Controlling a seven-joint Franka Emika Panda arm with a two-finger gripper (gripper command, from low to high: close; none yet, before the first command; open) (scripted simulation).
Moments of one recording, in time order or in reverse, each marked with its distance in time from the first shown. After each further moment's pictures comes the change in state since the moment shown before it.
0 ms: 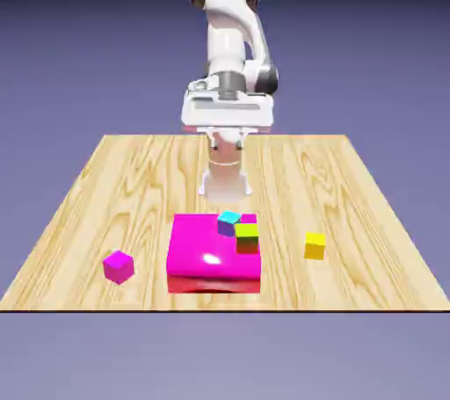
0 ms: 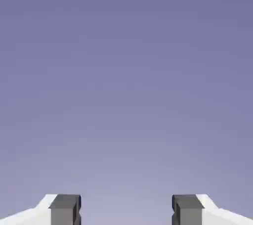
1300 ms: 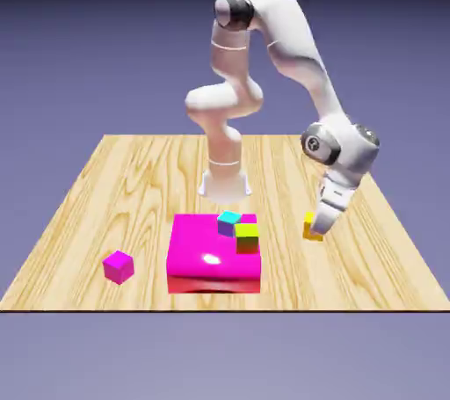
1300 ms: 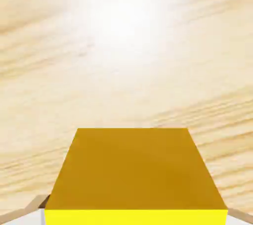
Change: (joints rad) arm 0.331 0.631 0.073 0.433 -0.266 -0.845 -0.367
